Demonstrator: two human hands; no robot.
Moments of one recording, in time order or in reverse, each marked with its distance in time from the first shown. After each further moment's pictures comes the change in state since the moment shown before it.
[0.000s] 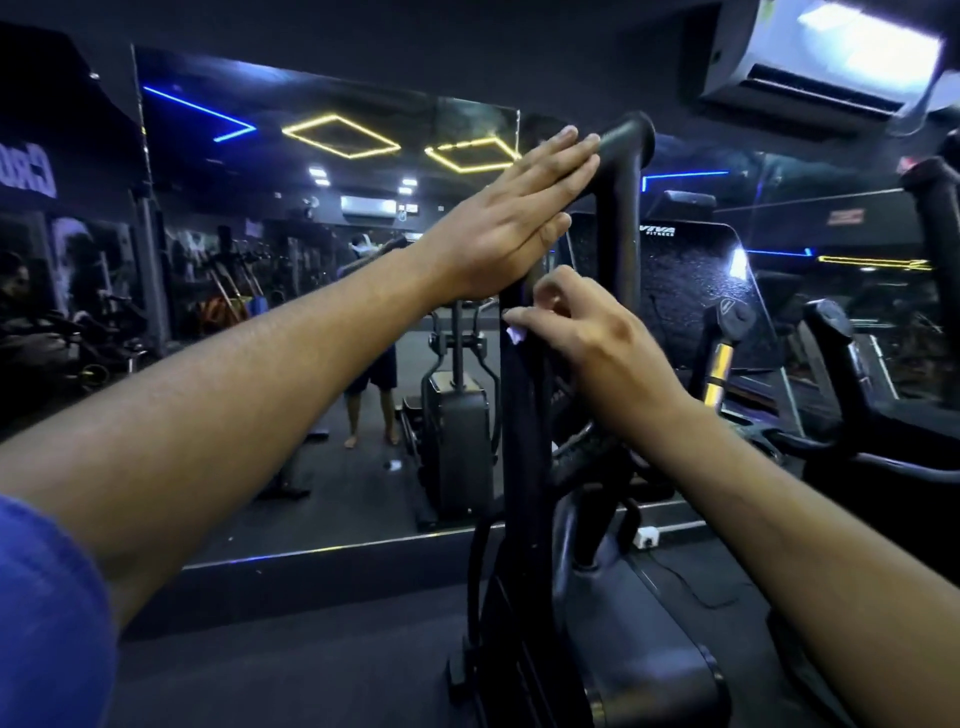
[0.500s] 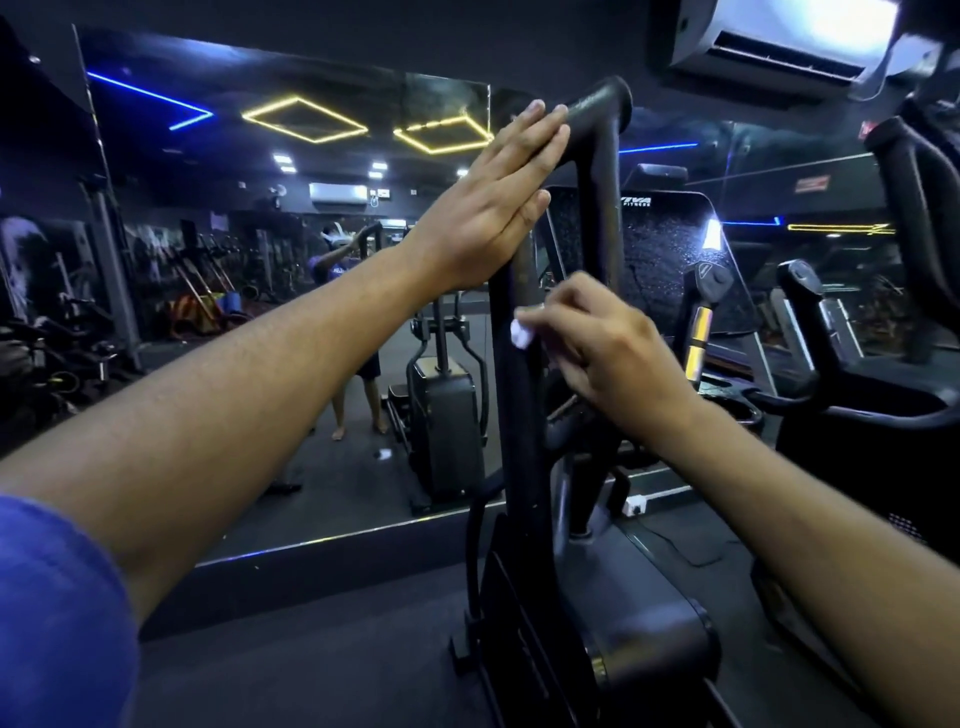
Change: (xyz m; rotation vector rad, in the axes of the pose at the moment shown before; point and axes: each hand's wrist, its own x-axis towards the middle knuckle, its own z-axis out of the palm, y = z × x) left_hand -0.011 0.005 0.012 -0.037 0.076 -0.038; right_hand -0.033 -0.014 -0.010 0.117 0.008 0.079
